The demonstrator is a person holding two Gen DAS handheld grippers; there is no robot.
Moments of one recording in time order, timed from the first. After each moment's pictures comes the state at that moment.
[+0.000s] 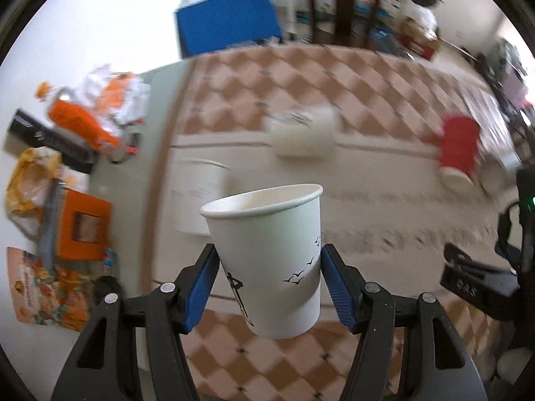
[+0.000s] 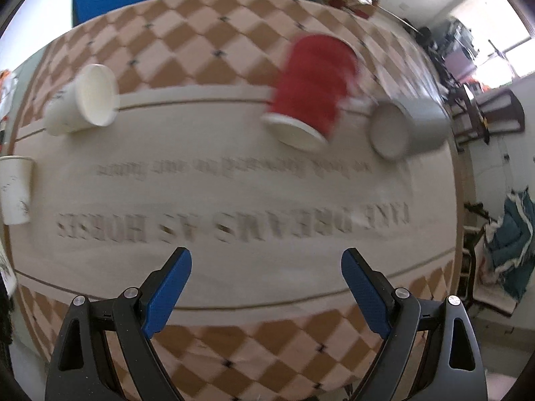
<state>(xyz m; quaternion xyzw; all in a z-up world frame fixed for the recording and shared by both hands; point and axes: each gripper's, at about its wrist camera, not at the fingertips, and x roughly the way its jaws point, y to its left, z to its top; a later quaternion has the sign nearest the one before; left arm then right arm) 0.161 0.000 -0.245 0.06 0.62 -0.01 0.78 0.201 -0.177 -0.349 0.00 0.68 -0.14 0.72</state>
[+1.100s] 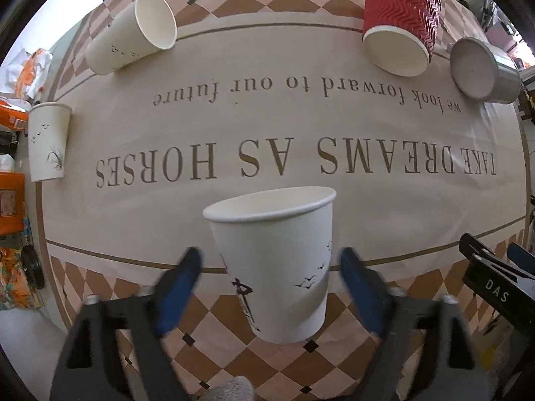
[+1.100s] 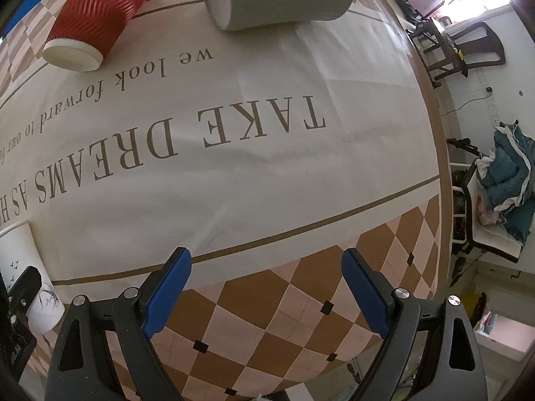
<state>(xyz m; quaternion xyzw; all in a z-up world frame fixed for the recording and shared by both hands) 0.120 -0.148 -0.354 0.07 0.70 -0.05 0.71 0.123 -0.327 -0.417 0.05 0.72 -0.21 0.66</state>
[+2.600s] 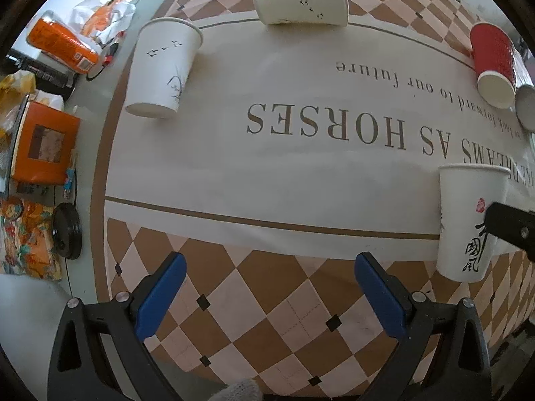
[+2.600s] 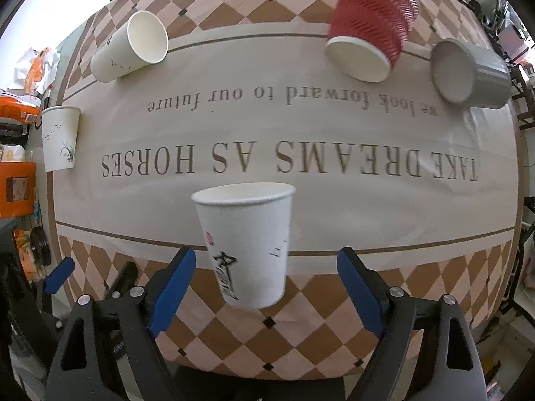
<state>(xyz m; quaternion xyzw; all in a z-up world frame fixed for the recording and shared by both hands) 0.103 -0.003 -0.346 0.06 0.69 0.03 0.72 0.166 -0.166 -0.373 0.08 0.72 -0.02 0.68</state>
